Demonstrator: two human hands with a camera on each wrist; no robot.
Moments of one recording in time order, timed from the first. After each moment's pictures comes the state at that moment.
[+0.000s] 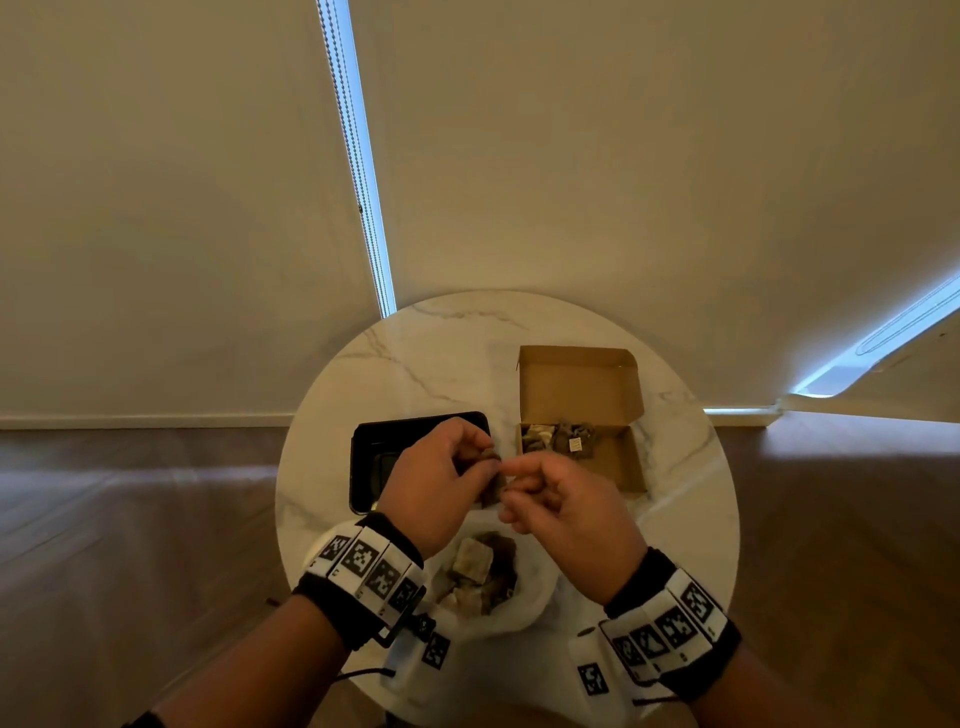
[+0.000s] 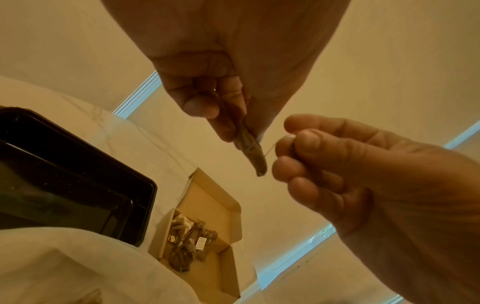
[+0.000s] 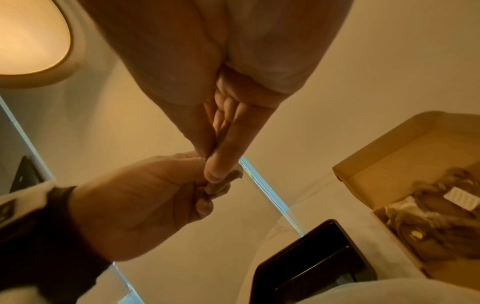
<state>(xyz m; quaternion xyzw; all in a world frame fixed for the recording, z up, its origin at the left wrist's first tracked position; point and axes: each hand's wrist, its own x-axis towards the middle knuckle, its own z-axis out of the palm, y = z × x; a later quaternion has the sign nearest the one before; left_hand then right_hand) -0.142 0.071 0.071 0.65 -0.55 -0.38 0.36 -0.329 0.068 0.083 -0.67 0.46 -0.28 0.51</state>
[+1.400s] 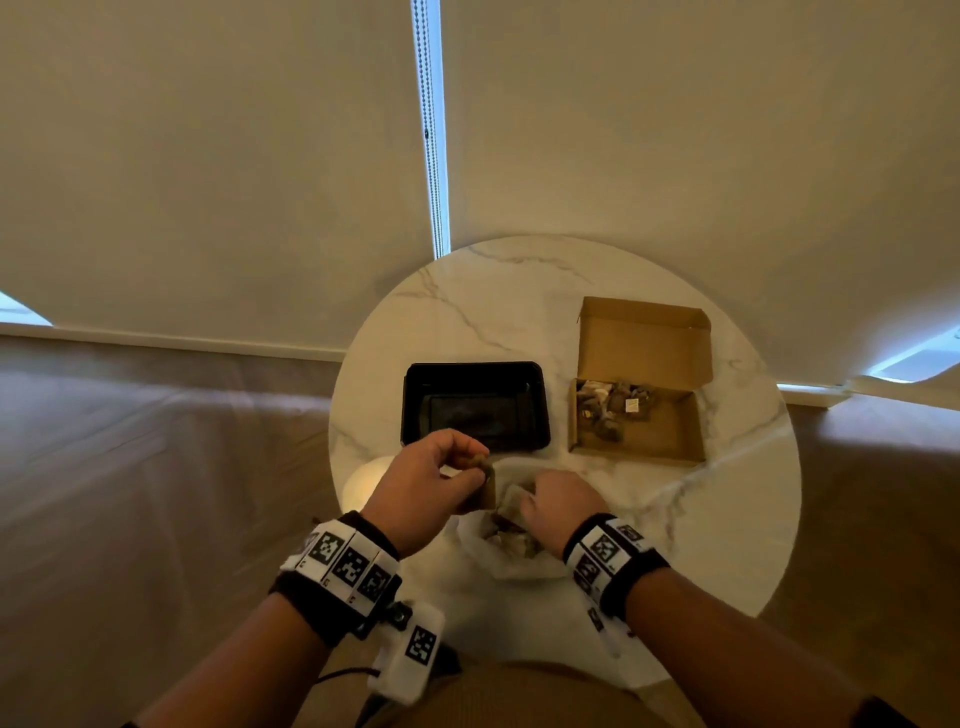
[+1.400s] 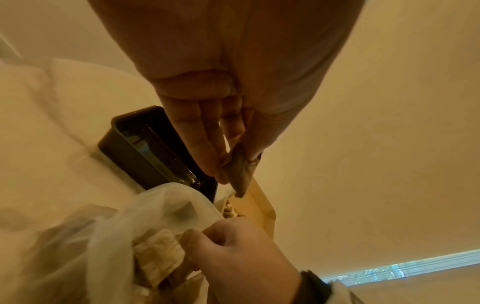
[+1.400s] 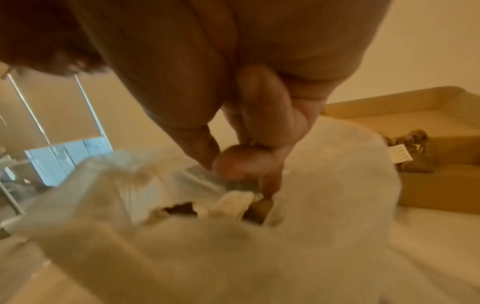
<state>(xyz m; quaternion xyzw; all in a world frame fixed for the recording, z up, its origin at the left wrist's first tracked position) -0.091 0.129 0.031 0.66 -0.42 -0.52 0.35 -0.278 0.060 -0.040 -0.77 0.55 0.15 0.28</state>
